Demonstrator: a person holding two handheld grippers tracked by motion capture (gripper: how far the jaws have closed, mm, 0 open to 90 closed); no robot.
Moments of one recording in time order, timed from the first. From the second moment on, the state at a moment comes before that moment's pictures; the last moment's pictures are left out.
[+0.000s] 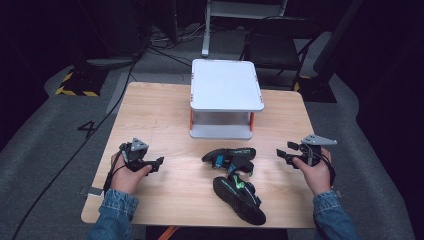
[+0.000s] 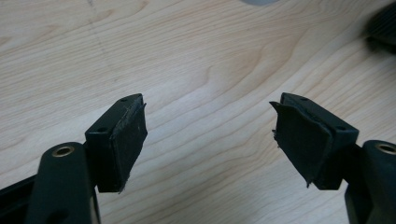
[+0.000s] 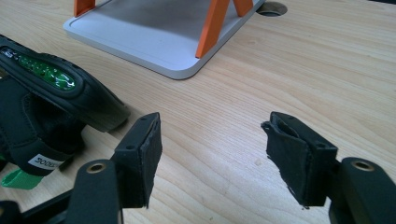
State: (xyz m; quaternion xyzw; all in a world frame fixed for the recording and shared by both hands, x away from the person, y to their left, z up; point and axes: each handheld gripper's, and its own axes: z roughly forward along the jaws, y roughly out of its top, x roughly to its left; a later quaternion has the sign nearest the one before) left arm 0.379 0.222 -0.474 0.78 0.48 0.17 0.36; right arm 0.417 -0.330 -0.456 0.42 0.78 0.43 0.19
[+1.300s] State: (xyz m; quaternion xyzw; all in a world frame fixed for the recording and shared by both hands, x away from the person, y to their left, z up) left arm 0.395 0.088 -0.473 0.87 0.26 0.14 0.40; right arm 0.382 -0.376 -0.469 0.47 0.75 0.41 0.19
